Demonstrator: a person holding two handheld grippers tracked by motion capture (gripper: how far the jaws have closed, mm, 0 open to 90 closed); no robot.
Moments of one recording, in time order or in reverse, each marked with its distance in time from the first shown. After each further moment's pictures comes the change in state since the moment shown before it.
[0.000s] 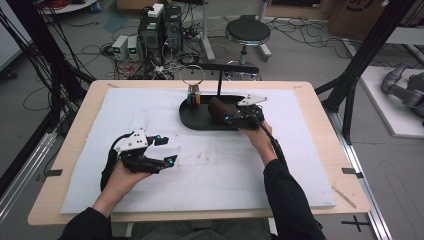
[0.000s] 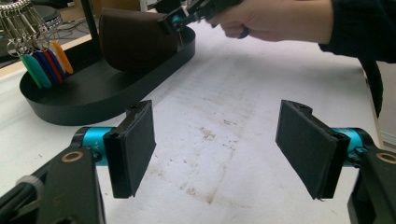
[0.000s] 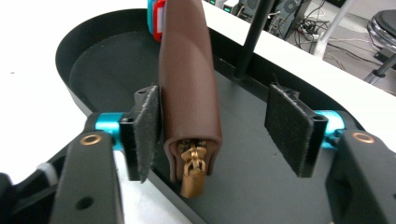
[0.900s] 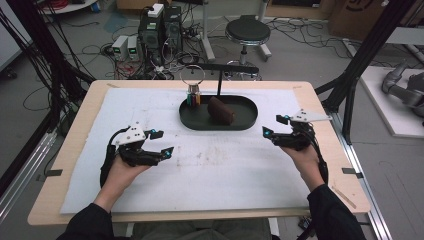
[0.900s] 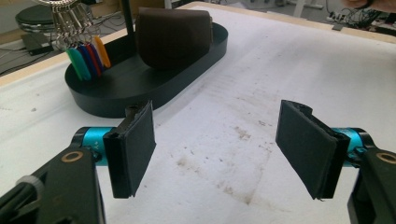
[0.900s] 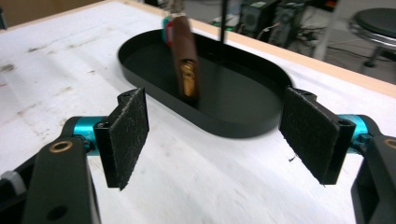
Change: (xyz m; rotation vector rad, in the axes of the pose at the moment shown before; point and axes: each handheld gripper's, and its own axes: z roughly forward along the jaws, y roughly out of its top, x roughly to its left) left arm 0.018 0.000 -0.001 0.010 0.096 -0.023; right arm -0.025 -0.051 -0.147 -0.113 0.038 0.140
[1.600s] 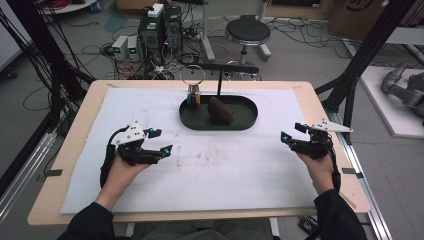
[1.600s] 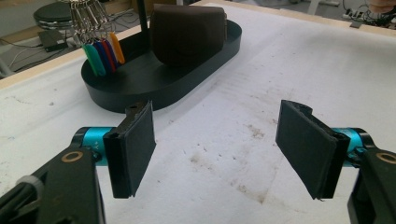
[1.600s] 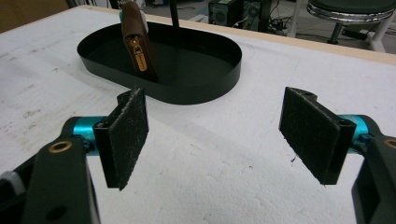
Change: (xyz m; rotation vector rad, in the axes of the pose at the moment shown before) left arm 0.002 0.000 0.000 0.006 0.049 -0.002; right arm -0.030 -0.037 -0.028 -0.011 -0.079 0.108
